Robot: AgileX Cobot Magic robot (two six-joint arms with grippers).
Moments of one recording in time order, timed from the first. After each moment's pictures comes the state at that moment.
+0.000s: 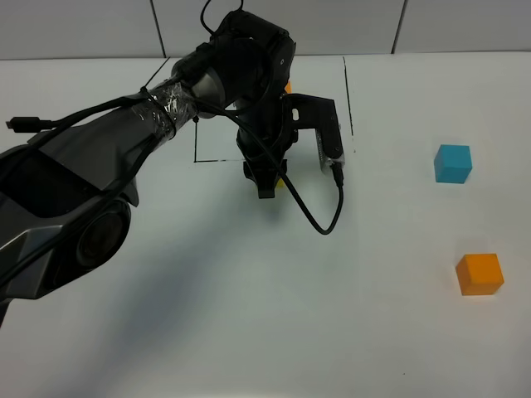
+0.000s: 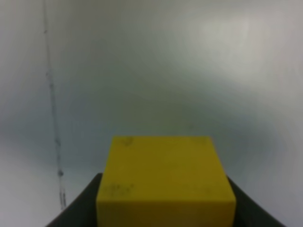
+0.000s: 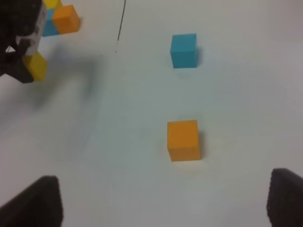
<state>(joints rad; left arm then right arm) -0.61 2.50 -2.19 0.05 1.19 0.90 -0.01 0.01 -0.50 0.11 1.05 0.03</state>
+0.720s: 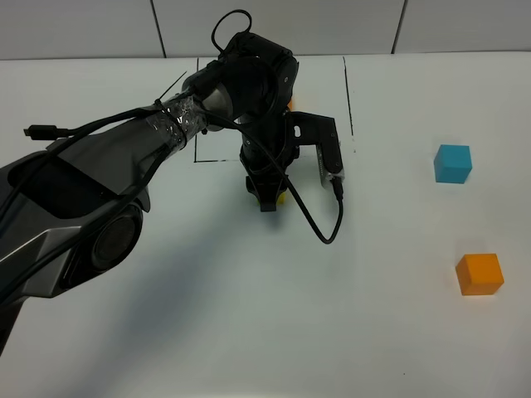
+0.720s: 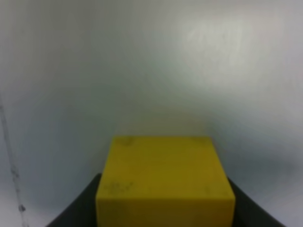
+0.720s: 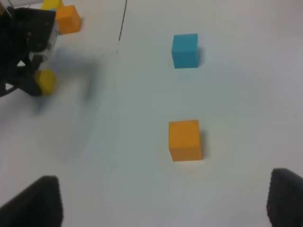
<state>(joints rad) -0.61 2.55 -2.20 0.04 1.18 0.90 -0.01 0.01 -0.50 0.12 1.05 0.03</state>
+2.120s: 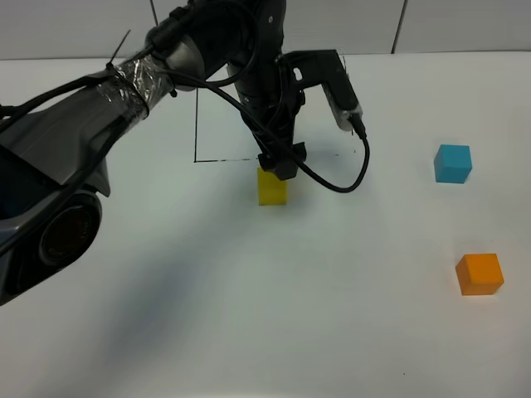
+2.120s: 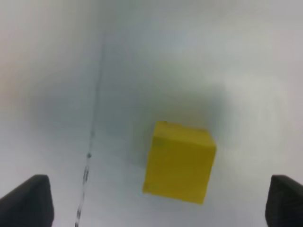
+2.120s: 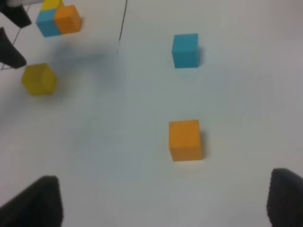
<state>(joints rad) -0.60 2.37 -2.20 -0.02 1.19 0.71 -0.01 0.01 -0.50 0.12 1.05 0.03</state>
